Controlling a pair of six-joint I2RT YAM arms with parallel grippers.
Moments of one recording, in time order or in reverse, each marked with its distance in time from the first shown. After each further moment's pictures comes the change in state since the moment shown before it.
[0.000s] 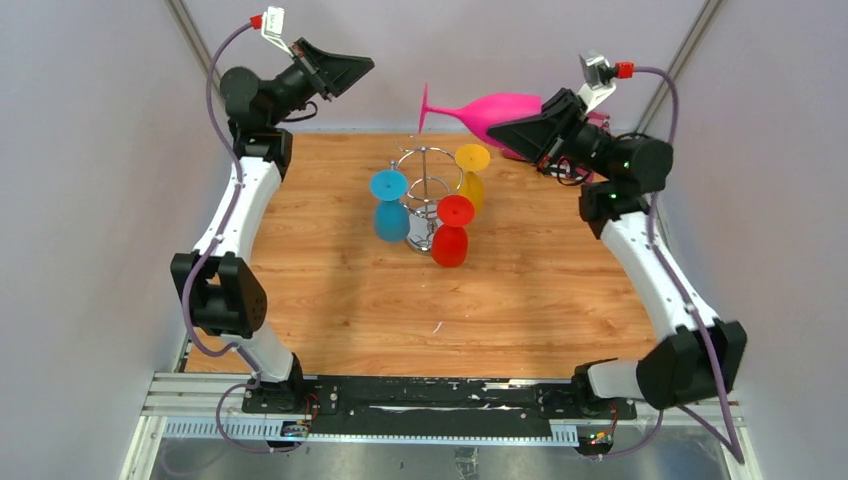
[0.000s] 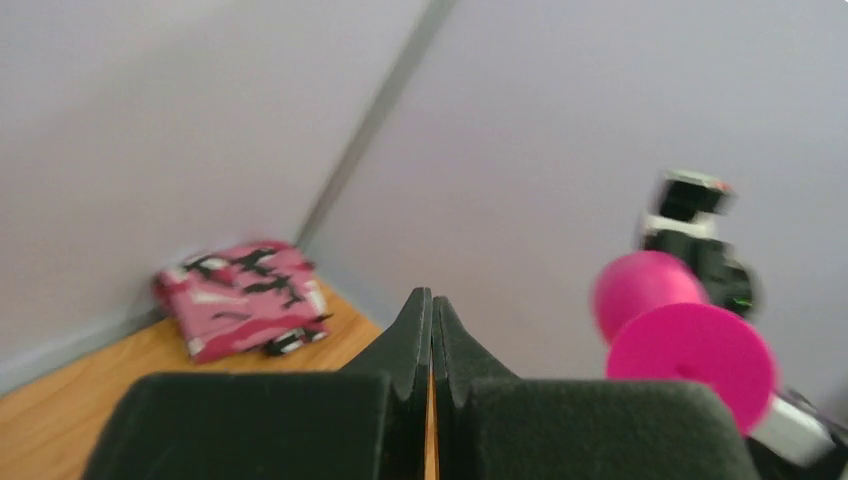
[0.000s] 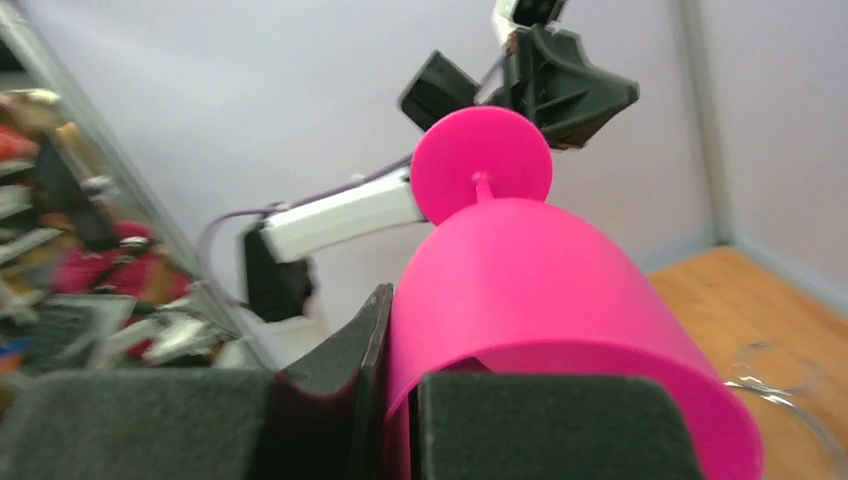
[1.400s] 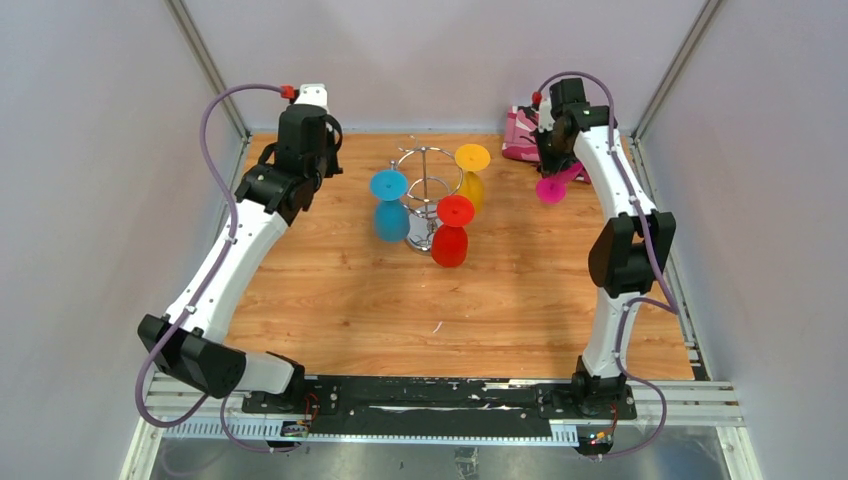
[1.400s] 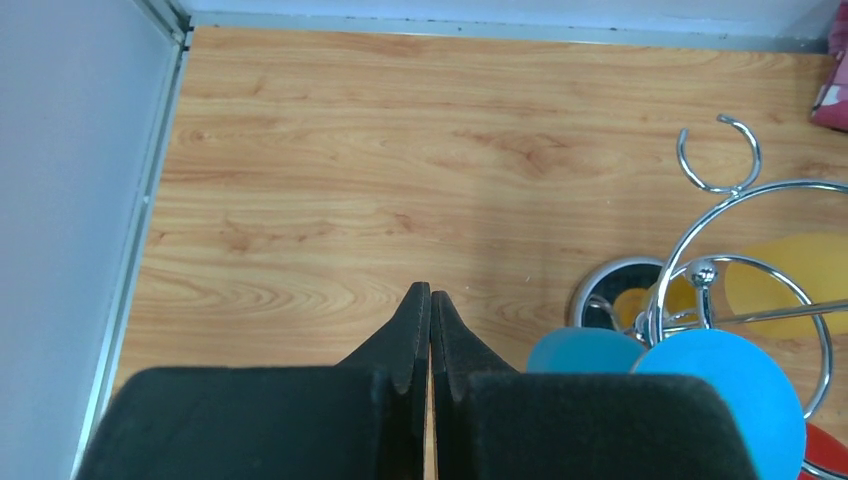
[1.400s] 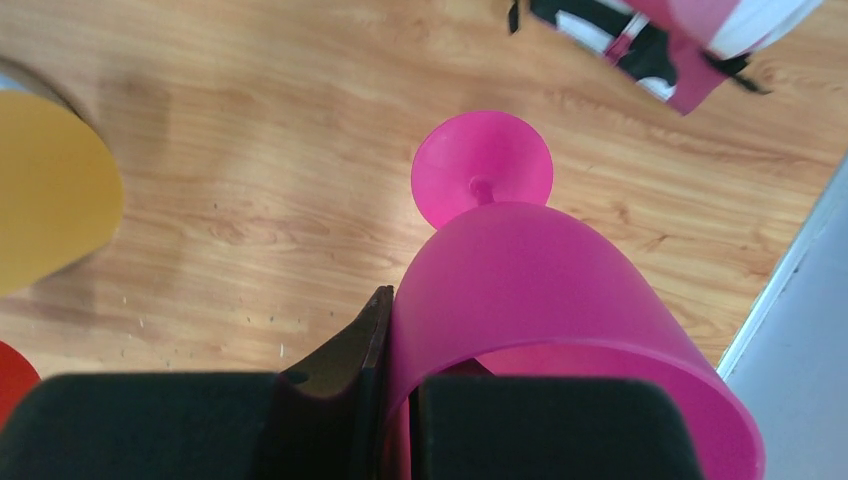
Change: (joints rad) left arm -0.311 -0.318 -0.097 -1.419 -1.329 0.958; right arm -0.108 0.627 0.813 -2.149 1.006 -1.393
